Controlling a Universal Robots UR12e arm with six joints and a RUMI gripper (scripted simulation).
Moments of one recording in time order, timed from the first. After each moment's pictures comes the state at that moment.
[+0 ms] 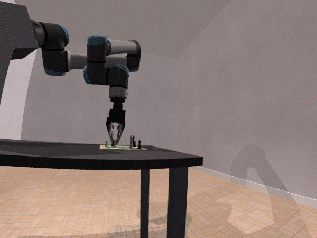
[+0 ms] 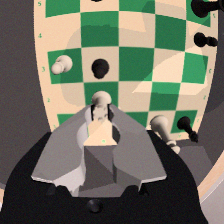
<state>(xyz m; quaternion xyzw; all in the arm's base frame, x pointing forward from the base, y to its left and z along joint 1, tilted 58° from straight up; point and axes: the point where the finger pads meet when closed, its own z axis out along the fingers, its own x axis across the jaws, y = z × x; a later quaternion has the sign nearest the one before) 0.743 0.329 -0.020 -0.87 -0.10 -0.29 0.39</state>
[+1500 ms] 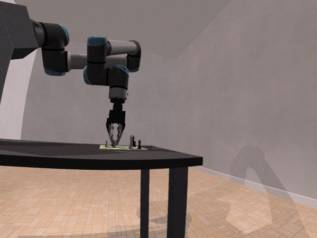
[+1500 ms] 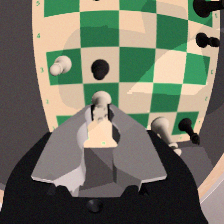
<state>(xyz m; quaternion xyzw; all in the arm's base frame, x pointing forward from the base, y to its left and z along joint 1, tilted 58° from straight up) 0.745 0.332 -0.022 -0.87 -0.10 -0.29 0.39</state>
